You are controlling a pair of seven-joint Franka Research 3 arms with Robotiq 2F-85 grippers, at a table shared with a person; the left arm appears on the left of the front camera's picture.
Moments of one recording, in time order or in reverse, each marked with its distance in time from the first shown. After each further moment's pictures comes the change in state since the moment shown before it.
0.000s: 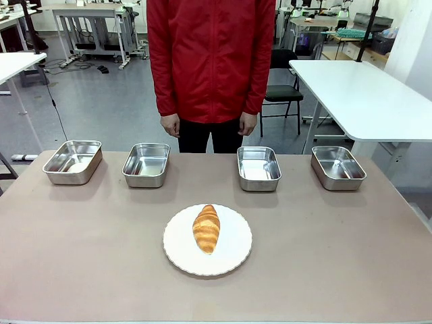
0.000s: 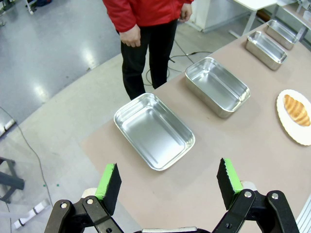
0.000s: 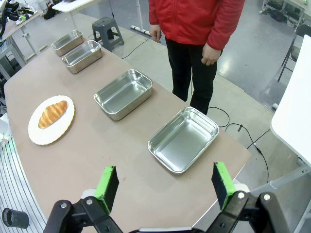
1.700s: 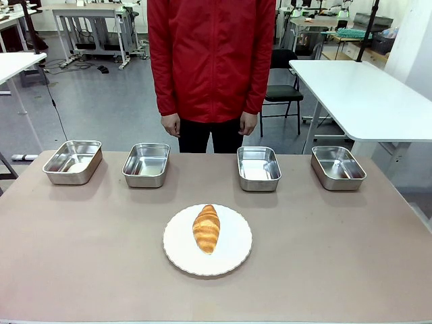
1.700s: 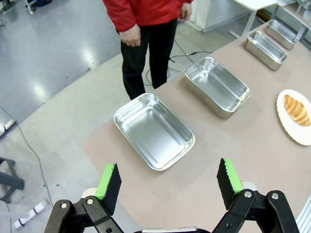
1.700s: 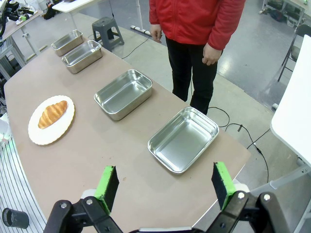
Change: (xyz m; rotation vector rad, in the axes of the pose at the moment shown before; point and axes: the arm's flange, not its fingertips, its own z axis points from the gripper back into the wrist) left arm 0.000 0.000 0.000 0.000 0.000 0.000; right arm 0.000 0.000 0.000 0.000 0.000 0.000
